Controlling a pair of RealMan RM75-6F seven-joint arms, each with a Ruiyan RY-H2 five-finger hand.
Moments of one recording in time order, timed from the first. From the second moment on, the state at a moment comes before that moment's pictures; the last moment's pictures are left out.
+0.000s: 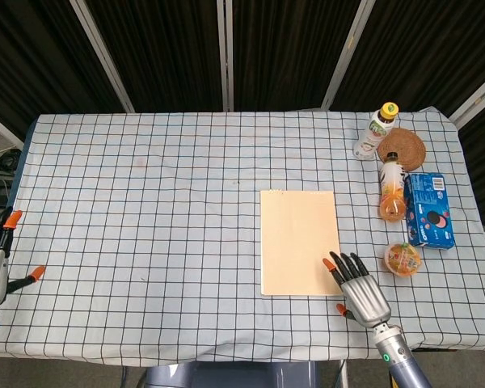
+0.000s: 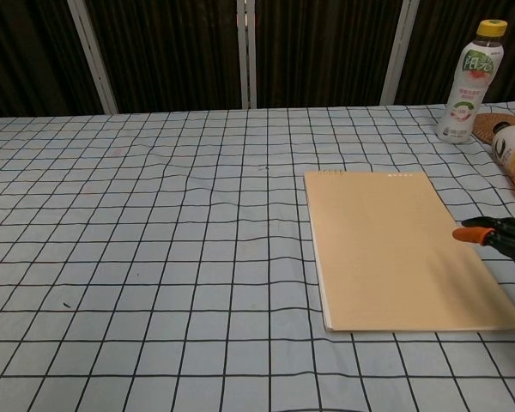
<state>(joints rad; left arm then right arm) -0.09 -1.23 -0.11 -1.58 1.45 1.55 0.10 0.21 -1.49 -0.02 -1.45 -1.60 1.24 -0.31</state>
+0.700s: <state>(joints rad) -0.09 -1.22 -0.12 -1.60 1.44 1.56 0.08 0.23 -1.51 -0.01 -1.40 -1.53 1.20 -0.31</state>
